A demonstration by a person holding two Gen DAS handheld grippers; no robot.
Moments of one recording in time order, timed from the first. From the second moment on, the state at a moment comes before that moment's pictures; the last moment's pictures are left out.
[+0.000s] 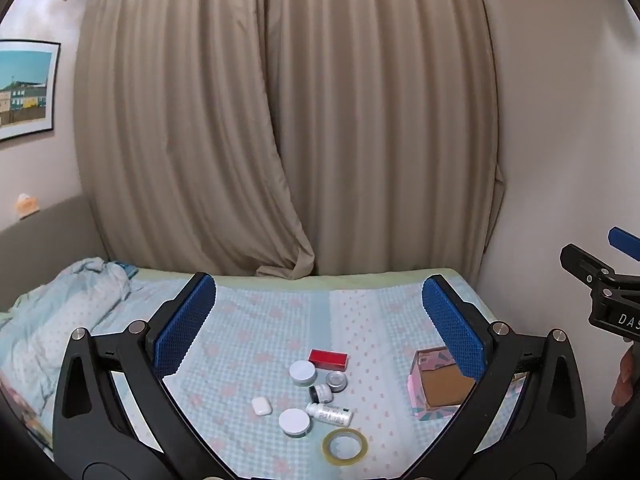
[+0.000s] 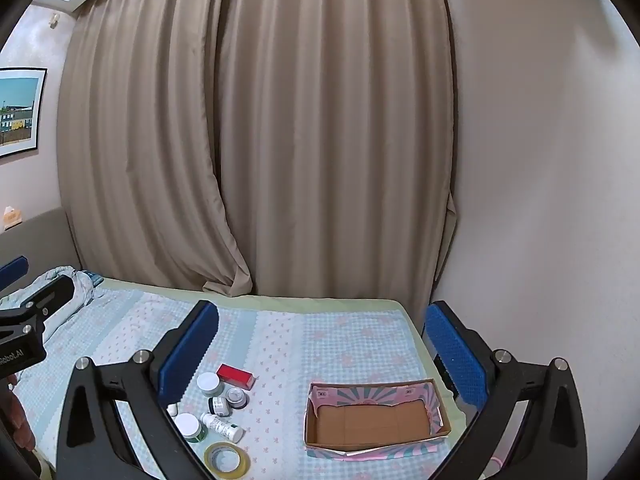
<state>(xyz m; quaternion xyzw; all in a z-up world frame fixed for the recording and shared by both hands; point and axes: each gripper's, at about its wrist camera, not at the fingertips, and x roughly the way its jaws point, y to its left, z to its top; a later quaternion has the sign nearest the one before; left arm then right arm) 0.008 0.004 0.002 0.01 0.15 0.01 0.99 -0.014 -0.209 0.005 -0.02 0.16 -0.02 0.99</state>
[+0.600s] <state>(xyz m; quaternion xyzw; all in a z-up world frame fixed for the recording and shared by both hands) 0.004 0.003 0.006 0.01 0.15 0.01 0.99 -0.005 -0.212 -0.001 -0.02 0.15 -0.01 0.99</state>
